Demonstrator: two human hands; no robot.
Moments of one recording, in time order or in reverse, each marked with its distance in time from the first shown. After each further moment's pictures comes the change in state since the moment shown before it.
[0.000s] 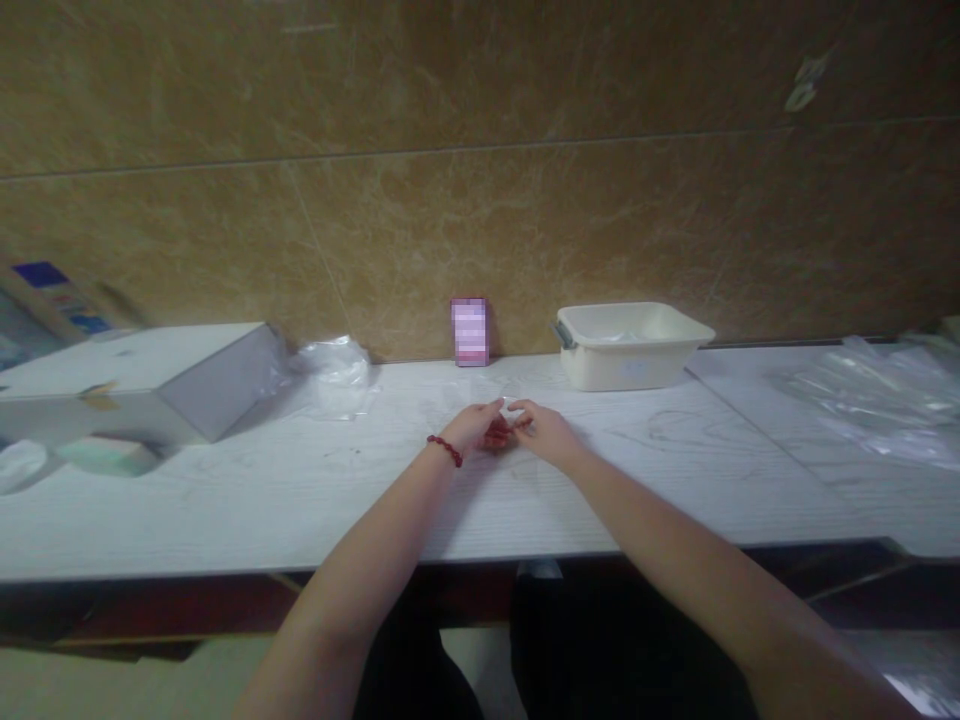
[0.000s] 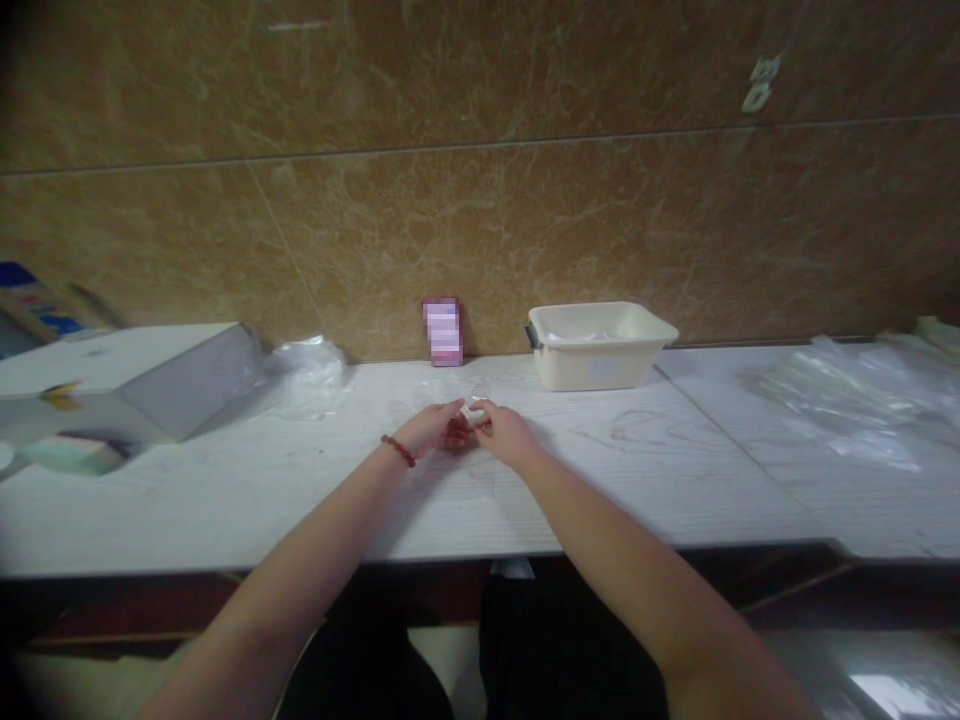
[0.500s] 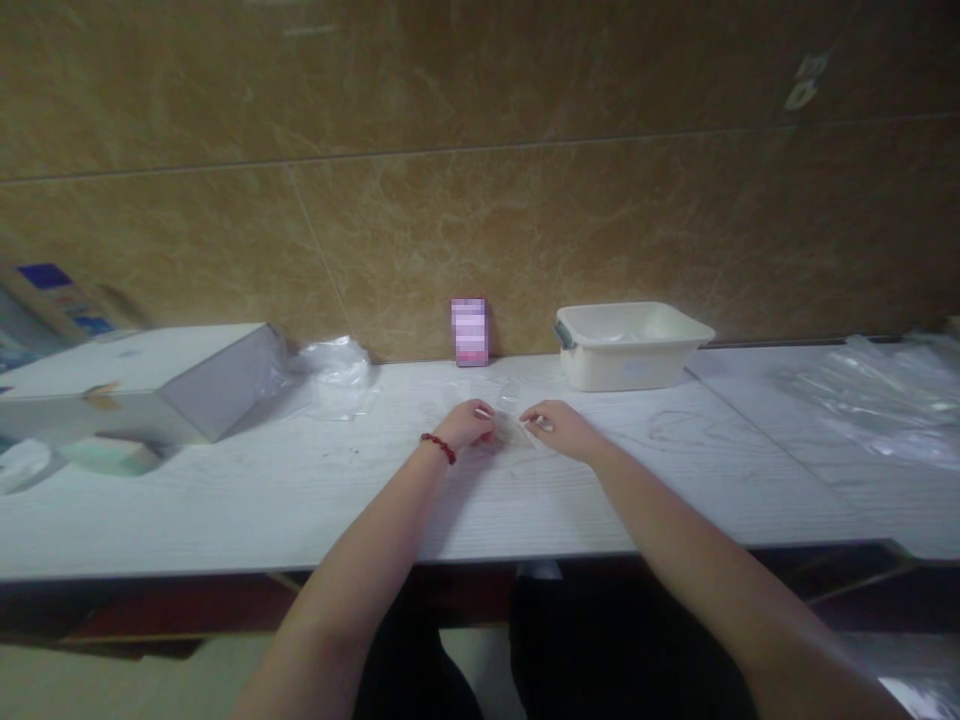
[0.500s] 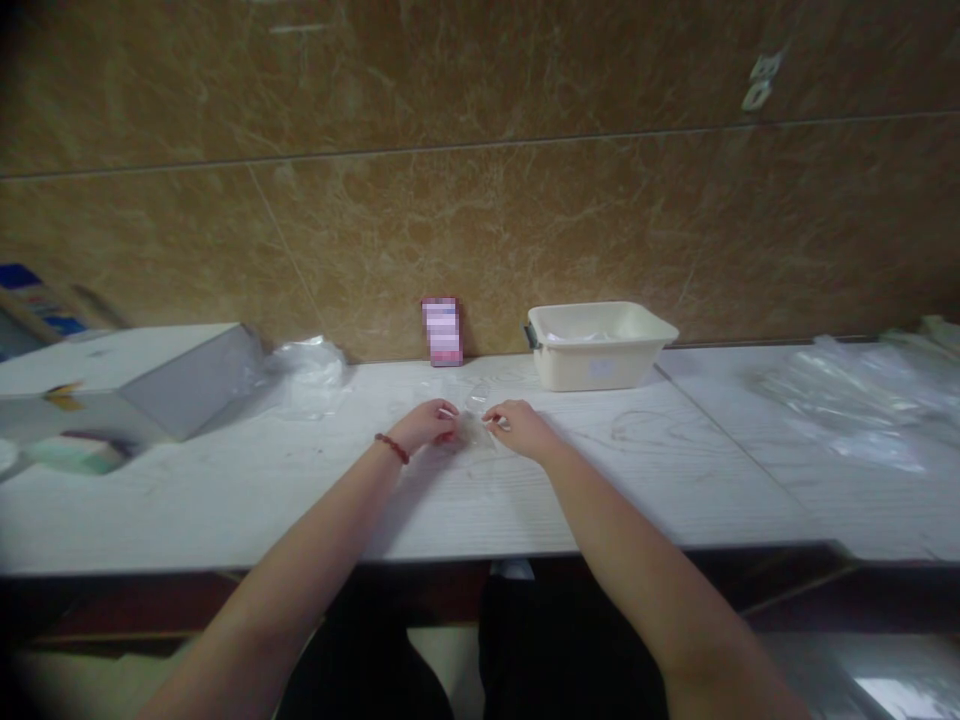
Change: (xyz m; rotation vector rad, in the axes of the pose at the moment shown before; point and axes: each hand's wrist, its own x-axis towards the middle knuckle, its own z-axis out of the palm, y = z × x) left_hand 0.016 -0.015 -0.025 0.548 0.100 0.155; right_hand 0.006 0.031 -0.021 -0.144 -0.059 -0.147
